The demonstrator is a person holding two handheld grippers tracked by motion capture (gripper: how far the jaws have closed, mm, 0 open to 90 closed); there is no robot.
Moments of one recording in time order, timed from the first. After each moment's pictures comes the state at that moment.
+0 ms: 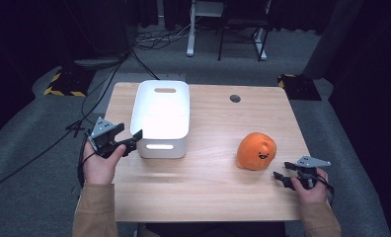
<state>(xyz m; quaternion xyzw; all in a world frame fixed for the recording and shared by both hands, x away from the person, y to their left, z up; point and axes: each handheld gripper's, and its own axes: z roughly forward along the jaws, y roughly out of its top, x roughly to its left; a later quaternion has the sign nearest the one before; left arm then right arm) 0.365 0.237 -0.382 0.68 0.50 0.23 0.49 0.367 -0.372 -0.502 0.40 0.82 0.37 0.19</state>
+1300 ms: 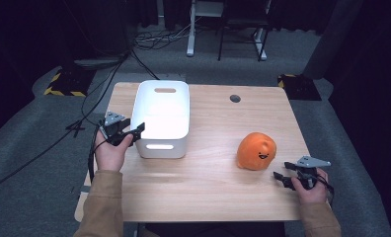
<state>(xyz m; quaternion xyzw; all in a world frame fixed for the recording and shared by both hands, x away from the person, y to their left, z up) 0.413 0.234 -0.411 0.68 0.52 0.23 0.45 0.367 -0.372 -0.502 0.40 0.82 0.37 0.19</state>
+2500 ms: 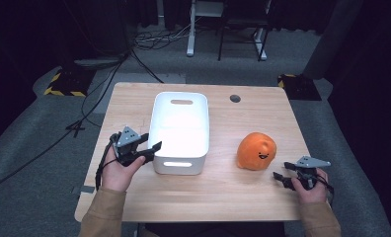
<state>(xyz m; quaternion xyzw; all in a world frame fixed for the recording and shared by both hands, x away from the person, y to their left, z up) 0.356 0.190 -0.405 0.75 0.41 0.19 0.47 0.367 -0.372 -0.502 0.40 0.82 0.37 0.18</state>
